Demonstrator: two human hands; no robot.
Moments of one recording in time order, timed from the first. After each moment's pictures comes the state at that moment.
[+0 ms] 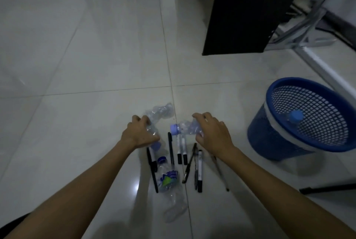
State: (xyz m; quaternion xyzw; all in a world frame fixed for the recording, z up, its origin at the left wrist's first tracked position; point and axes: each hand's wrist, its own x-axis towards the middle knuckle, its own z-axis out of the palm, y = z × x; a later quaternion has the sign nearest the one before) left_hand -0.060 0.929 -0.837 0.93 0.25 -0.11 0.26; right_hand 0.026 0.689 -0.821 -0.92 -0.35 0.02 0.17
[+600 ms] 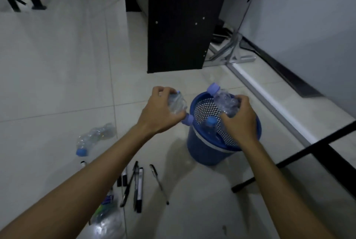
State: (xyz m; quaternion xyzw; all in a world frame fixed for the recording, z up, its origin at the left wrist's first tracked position) left_hand 0.057 0.714 -0.703 0.90 0.00 0.13 0.42; right_hand 0.092 0.487 -0.698 -0.90 0.00 -0.13 0.42
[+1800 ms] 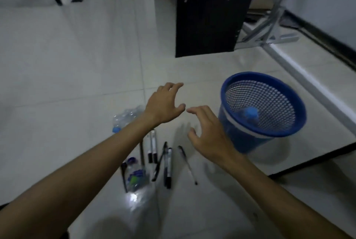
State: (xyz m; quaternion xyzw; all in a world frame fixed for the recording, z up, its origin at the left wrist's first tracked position) left_hand 0.034 0.774 -0.744 0.98 0.02 0.07 0.19; right_hand -0.003 0.597 -0.736 -0.87 -0.32 -0.01 0.36
